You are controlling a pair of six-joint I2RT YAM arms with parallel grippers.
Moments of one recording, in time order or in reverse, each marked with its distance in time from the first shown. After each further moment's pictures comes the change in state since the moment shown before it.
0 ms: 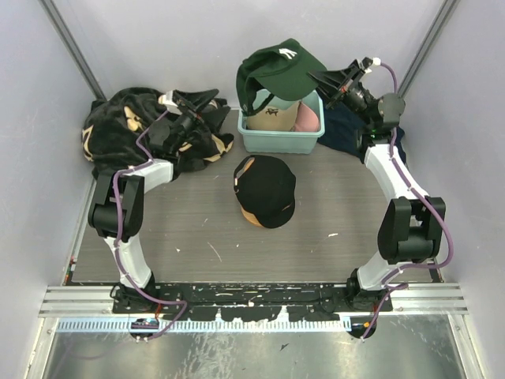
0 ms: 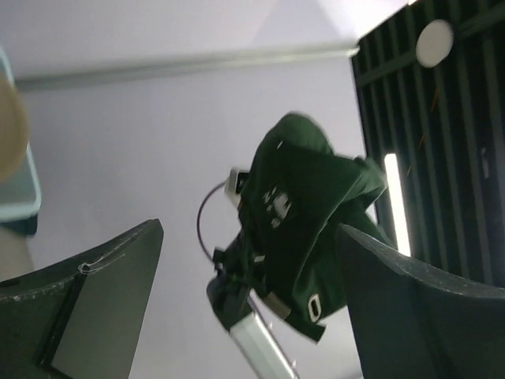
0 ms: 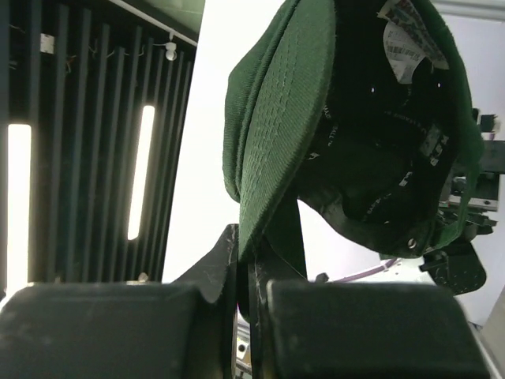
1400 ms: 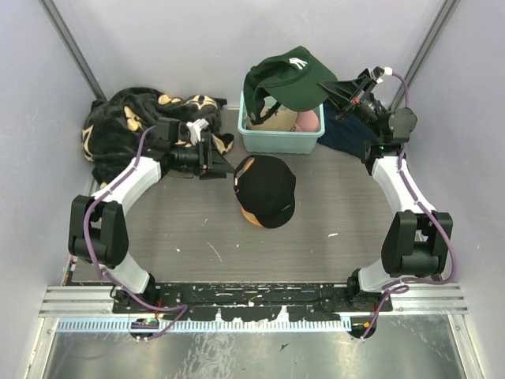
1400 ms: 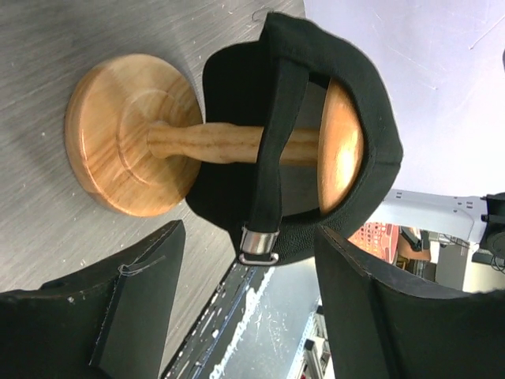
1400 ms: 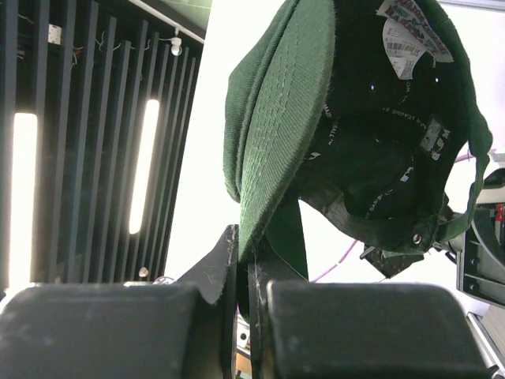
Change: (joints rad) left arm -0.009 -0.275 0.011 -1.486 0.567 1.287; right arm -0.064 -0.120 -0.178 0.144 -0.041 0.089
